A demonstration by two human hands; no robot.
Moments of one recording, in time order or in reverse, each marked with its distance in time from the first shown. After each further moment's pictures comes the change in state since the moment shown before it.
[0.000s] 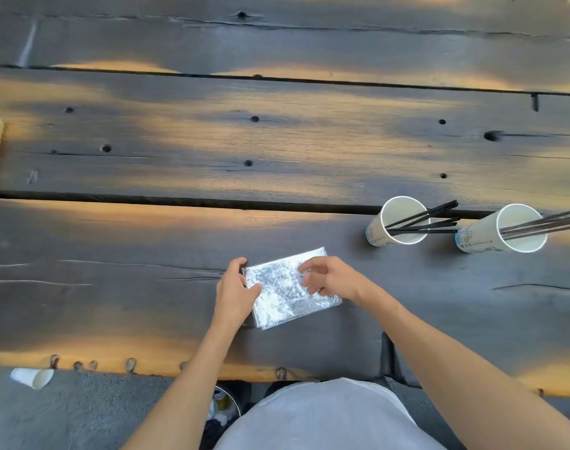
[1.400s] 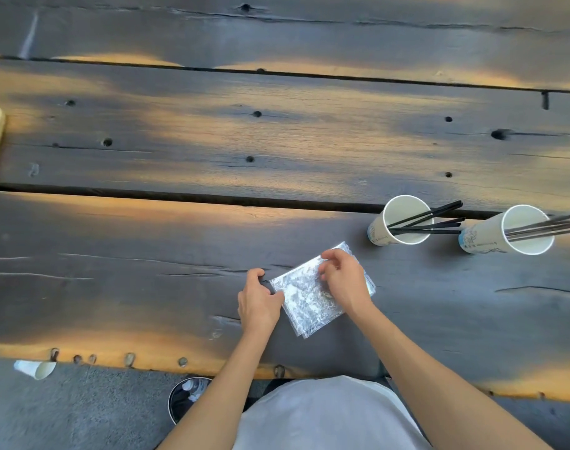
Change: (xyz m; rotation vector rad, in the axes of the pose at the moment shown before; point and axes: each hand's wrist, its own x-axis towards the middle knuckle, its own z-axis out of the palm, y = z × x) left_hand -0.032 0.025 0.044 -0.036 0.055 -0.169; right_hand -0.006 0.008 0.022 0.135 0.568 0.010
